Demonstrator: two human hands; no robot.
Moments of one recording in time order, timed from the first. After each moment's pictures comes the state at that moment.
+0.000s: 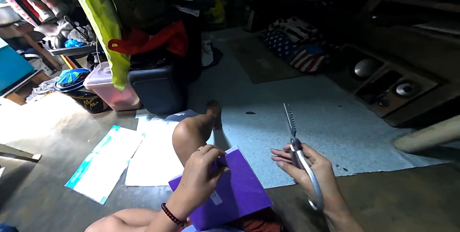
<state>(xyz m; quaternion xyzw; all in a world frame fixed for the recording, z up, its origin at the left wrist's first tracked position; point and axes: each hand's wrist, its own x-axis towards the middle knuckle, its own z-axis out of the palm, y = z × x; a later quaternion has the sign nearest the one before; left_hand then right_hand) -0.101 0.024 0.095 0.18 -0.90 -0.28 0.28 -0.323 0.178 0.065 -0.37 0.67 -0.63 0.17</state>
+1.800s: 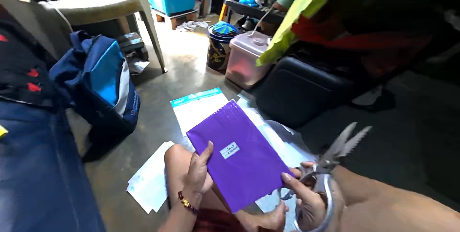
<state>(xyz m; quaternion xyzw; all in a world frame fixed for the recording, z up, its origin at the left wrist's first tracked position) 0.095 0.034 0.069 0.33 -0.09 -0.59 0.73 -0.103 0.024 0.080 -0.48 0.45 -0.63 0.41</state>
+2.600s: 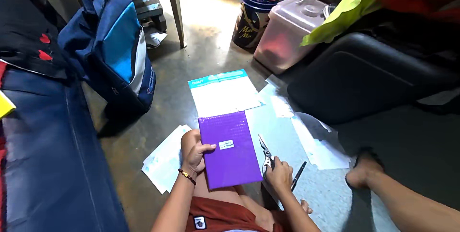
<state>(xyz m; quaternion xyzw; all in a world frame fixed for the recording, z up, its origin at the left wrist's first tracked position) 0.171 0.017 -0.048 0.40 -0.10 -0.62 0.66 -0.100 -0.069 -0.120 -0.64 0.74 -0.02 0.22</state>
